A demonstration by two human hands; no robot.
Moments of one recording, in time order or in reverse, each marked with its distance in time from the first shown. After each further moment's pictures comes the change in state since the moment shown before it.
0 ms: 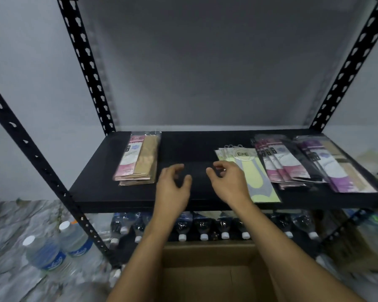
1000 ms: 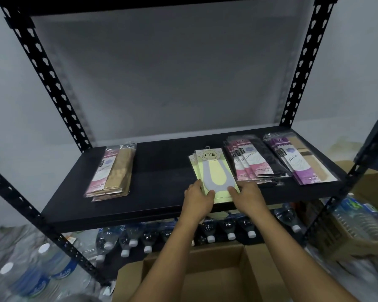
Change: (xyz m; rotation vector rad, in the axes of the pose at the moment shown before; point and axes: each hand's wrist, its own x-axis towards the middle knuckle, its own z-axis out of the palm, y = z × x) left_hand -0.021 0.057 0.111 0.056 -0.418 -0.226; right_hand 0.005 0.108 -0.082 -0.127 -0.093 0.247
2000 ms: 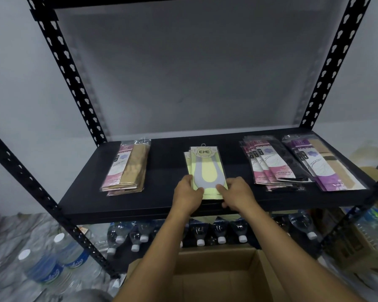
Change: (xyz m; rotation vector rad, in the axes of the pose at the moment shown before) left_hand 0.025 -0.033 -0.050 -0.094 0.110 -0.069; right_hand 0.014 -0.045 0.047 0.025 -0.181 -0.006
